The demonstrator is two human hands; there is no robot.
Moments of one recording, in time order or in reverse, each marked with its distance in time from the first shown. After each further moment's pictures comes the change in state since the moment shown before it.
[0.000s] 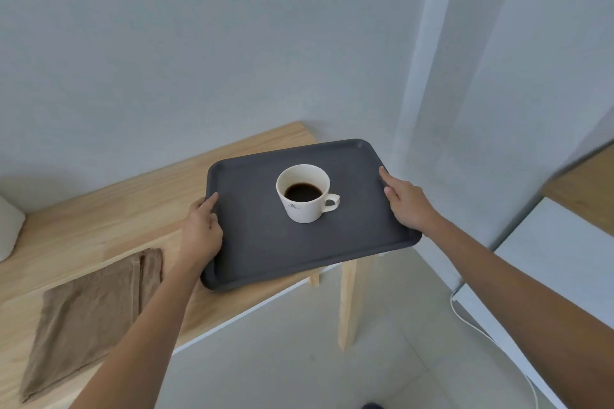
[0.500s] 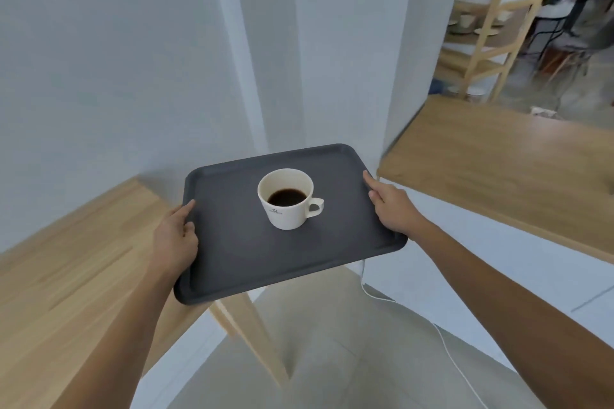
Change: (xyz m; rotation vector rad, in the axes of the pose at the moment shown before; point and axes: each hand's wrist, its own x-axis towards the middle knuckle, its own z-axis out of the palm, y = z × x) left_hand 0.000 0.182 0.139 -0.053 -0.242 0.351; right_hand -0.107 0.150 -0.150 0.049 0.301 0.286
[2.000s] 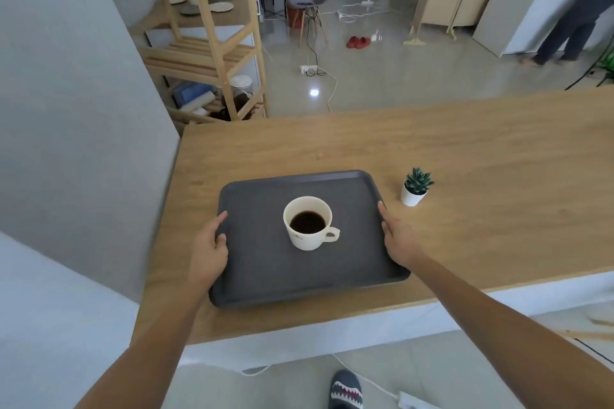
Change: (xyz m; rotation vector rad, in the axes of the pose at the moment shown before) left_hand 0.183 0.381 0.582 -0.254 -0.760 0.414; right_hand 0.063 0.449 -0.246 0.079 0.479 0.830
